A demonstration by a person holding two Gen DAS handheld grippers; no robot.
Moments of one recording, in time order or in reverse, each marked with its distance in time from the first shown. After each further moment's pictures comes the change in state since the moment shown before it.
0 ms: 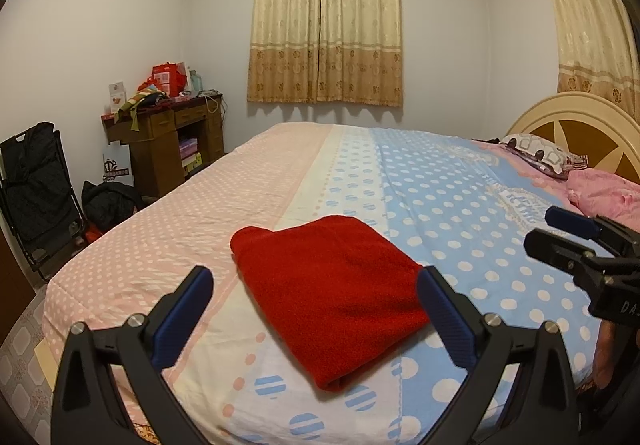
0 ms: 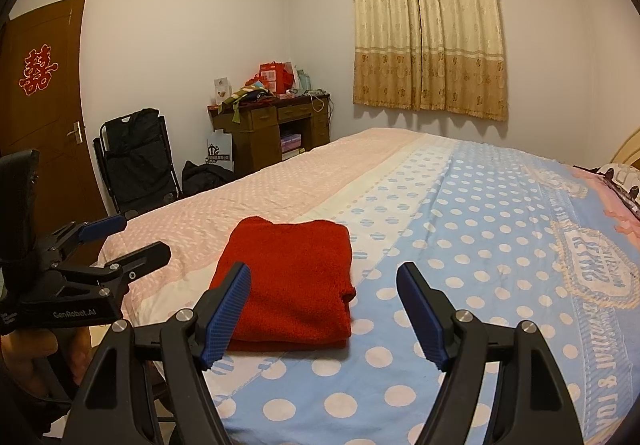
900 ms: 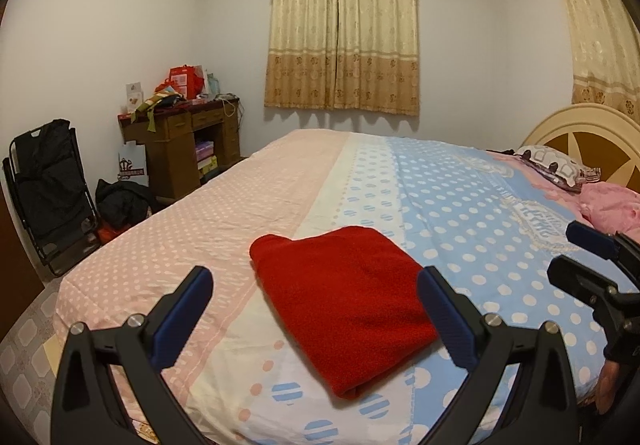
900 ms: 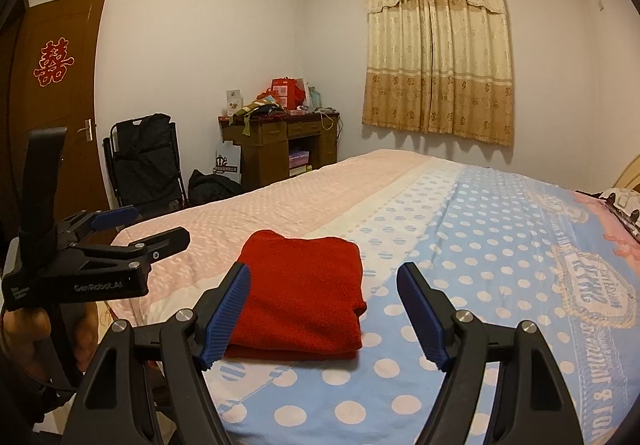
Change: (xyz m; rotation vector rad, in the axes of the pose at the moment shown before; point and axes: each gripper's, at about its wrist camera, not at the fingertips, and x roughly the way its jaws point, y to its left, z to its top) left arm 0.000 0.022 0.003 -0.029 -0.025 0.046; right arm -0.015 0.020 -0.003 -0.060 -0.063 0.017
